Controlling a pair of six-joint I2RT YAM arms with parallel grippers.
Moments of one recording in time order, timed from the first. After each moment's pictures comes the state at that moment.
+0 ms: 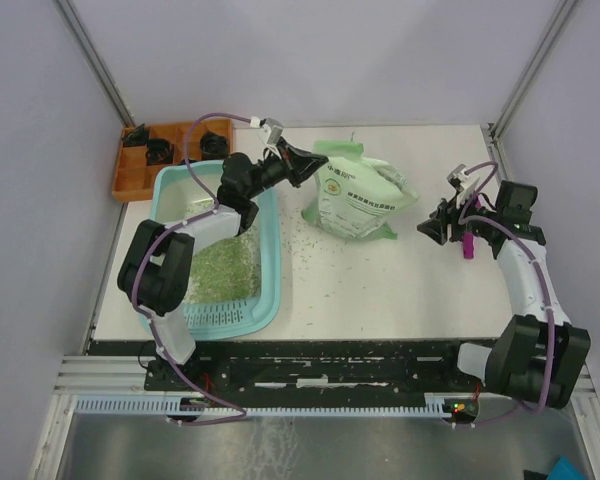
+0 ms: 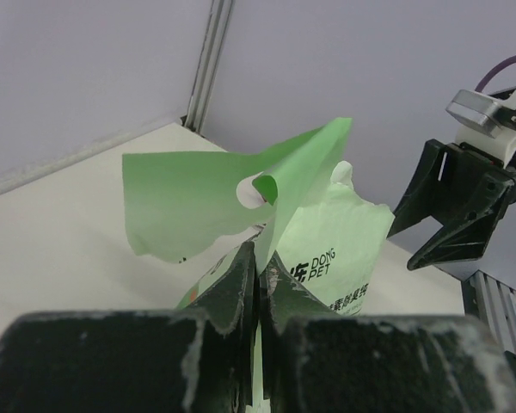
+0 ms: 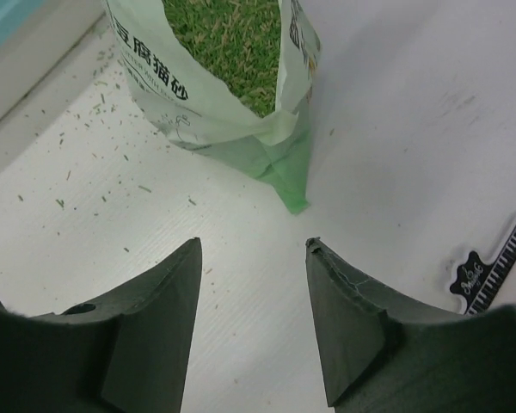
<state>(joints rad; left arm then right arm) -0.42 1.81 1.13 0.96 0.62 -0.48 -0.22 1.20 0.91 -0.48 -0.89 -0.53</state>
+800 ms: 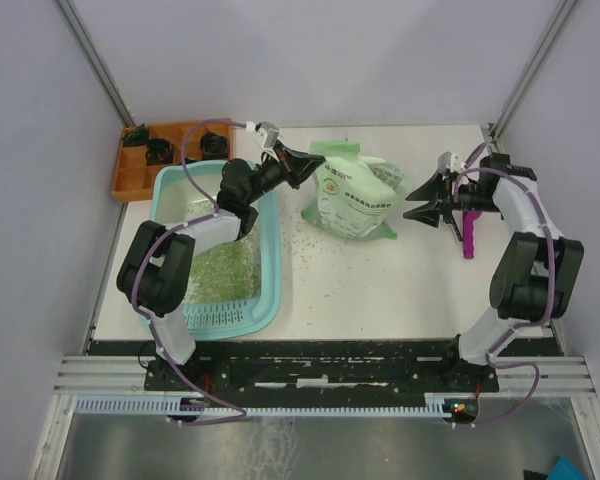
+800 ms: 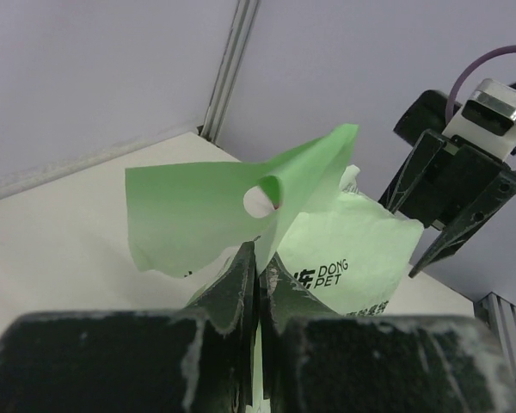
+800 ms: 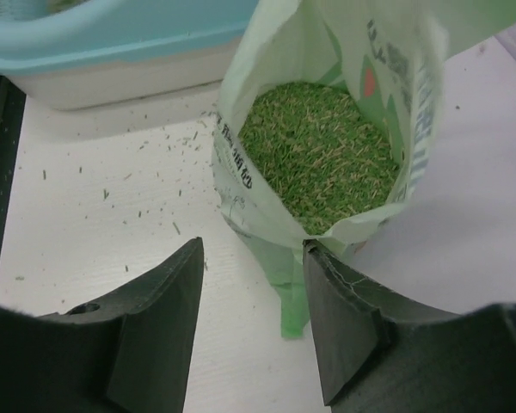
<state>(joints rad) -0.43 1.80 1.08 1.02 0.55 -0.49 -0.21 1.64 1.28 -0.94 -1.37 -1.30</state>
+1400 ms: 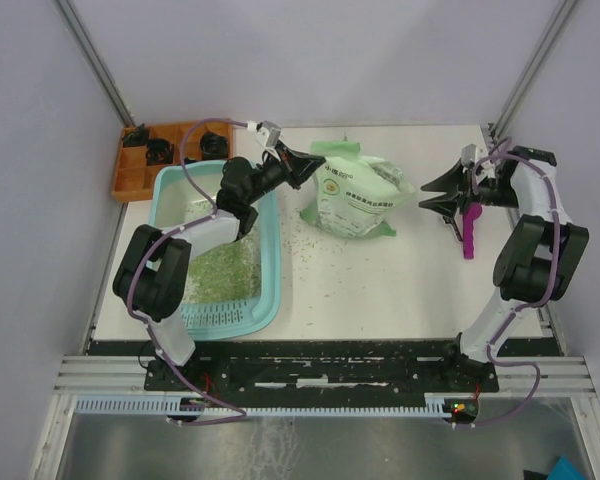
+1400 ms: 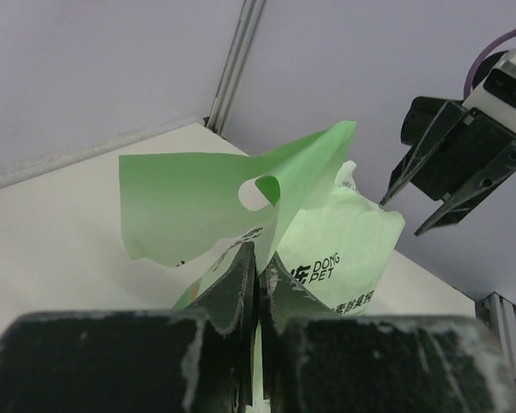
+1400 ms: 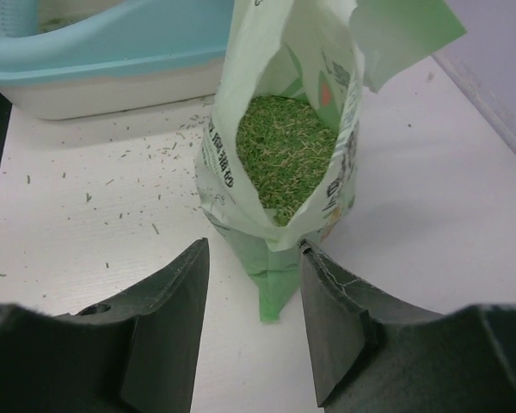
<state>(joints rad) -0.43 1.76 1.08 0.95 0.52 -0.47 -0.30 1.85 1.54 -1.60 -1.45 -1.99</state>
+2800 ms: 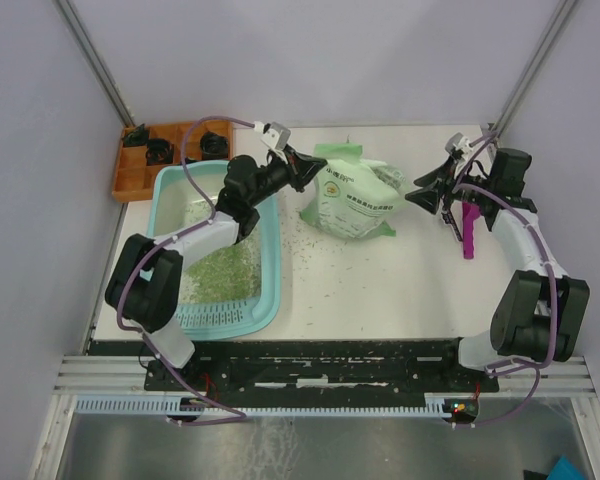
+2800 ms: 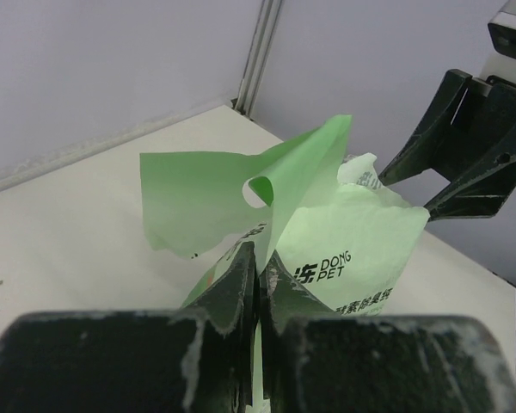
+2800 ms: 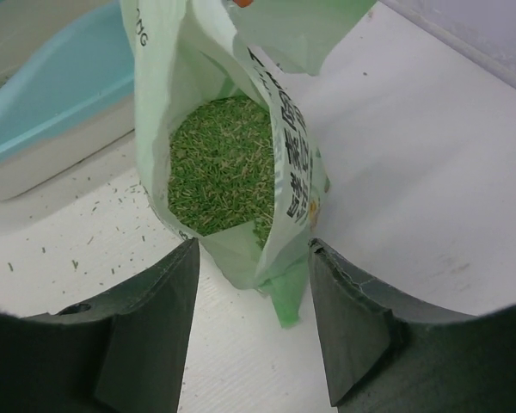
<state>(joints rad) -0.48 1.69 1.09 0.77 0.44 -0.32 -0.21 1.46 1.06 -0.15 -1.18 -0.40</state>
